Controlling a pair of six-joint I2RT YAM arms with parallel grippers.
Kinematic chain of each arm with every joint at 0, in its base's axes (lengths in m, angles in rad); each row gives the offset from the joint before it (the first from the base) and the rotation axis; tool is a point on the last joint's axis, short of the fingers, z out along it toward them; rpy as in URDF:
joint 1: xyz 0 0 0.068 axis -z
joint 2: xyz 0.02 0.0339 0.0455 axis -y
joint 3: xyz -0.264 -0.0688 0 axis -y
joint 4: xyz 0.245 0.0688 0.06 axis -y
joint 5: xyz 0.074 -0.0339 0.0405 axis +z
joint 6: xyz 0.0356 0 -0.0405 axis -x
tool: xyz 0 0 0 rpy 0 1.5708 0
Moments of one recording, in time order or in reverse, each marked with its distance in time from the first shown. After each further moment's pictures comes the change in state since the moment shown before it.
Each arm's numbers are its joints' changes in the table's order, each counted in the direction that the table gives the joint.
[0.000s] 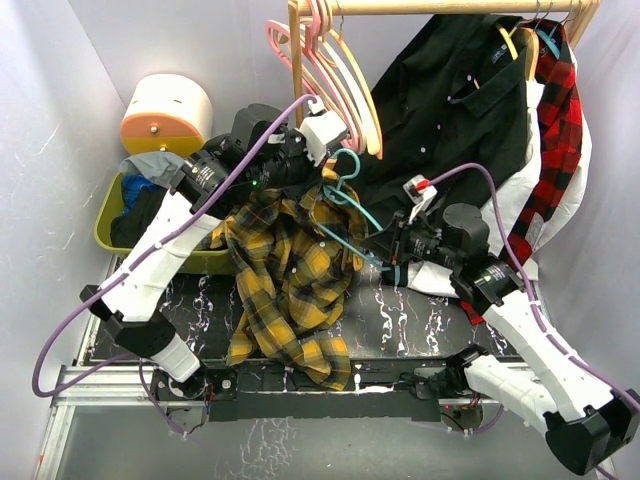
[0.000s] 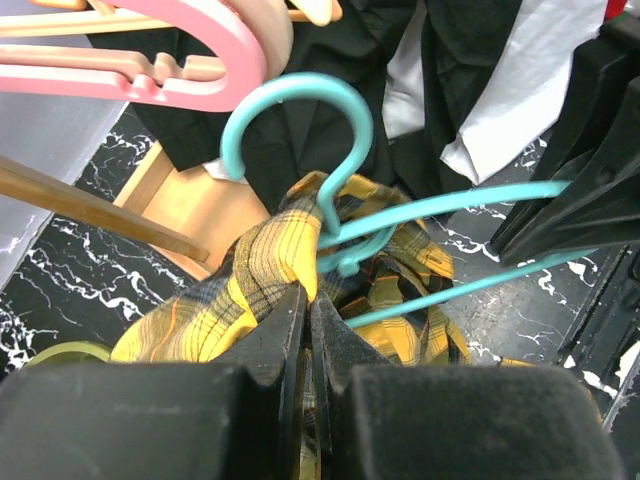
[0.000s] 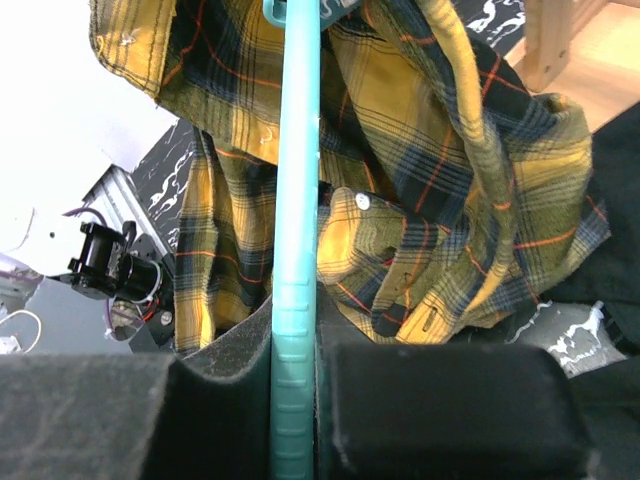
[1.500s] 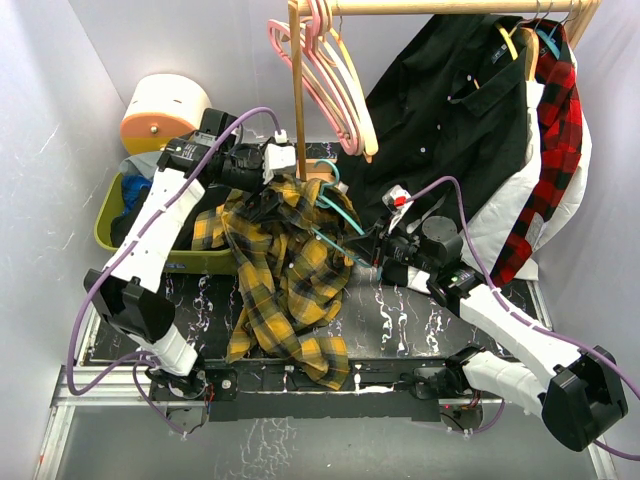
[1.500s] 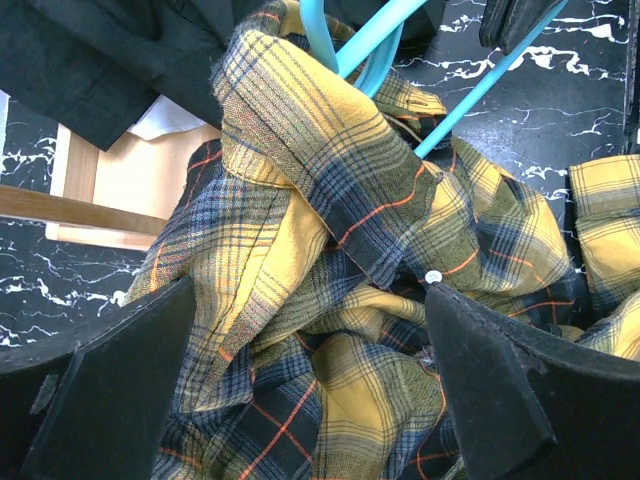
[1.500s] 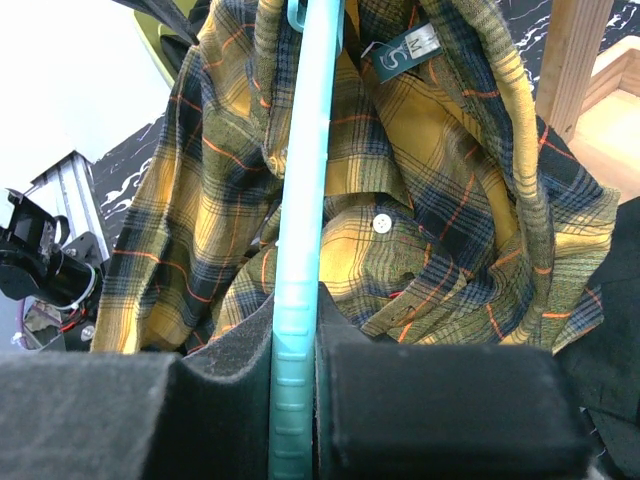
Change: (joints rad) left arm -0.422 -0.034 -0.252 -0.153 -0.638 -0.697; right arm -0.084 -0.151 -0.232 0.515 -0.002 0.112
